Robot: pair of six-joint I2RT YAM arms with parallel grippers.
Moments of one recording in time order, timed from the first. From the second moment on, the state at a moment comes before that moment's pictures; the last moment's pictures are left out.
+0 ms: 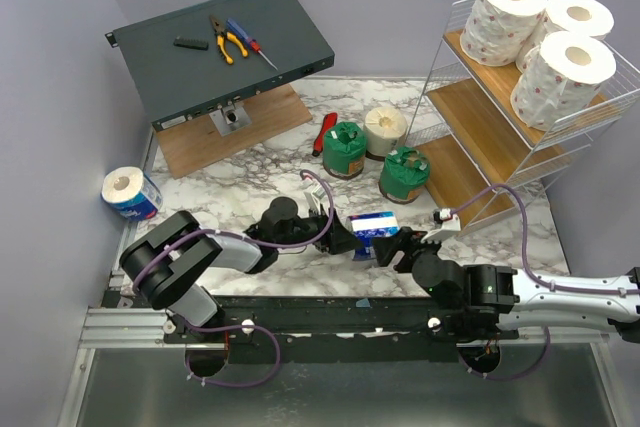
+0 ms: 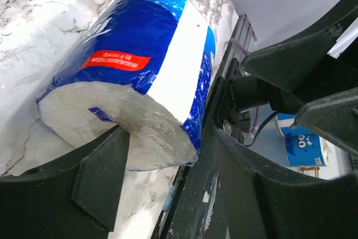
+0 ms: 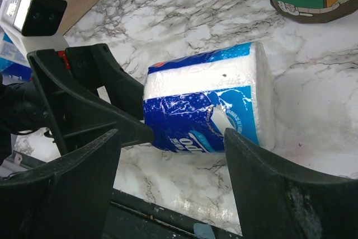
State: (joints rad) left arm -0.81 1.54 0.39 0.93 0.51 -0.82; right arm 1.40 0.65 0.42 -0.29 0.93 1.03
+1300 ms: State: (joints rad) left arm -0.81 1.69 0.48 1.03 0.55 -0.86; right arm 1.40 0.56 0.40 -0.39 0.93 1.08
